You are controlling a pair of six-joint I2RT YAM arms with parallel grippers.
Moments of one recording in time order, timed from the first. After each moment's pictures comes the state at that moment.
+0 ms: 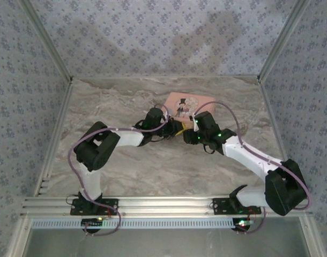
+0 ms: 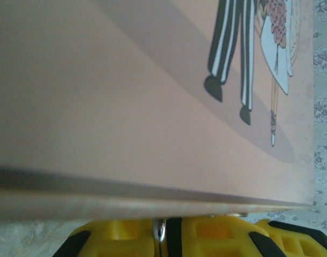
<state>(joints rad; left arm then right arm) -0.72 1.94 1.04 0.46 0.51 -1.22 0.57 1.30 0.83 -0.38 -0.02 0.31</state>
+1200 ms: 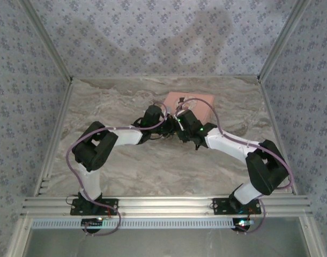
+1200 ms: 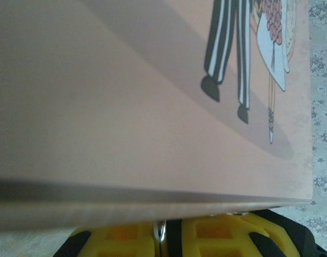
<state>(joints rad) -0.71 1.93 1.05 0.43 0.54 -1.25 0.68 1.54 0.98 -0.38 0.25 0.03</state>
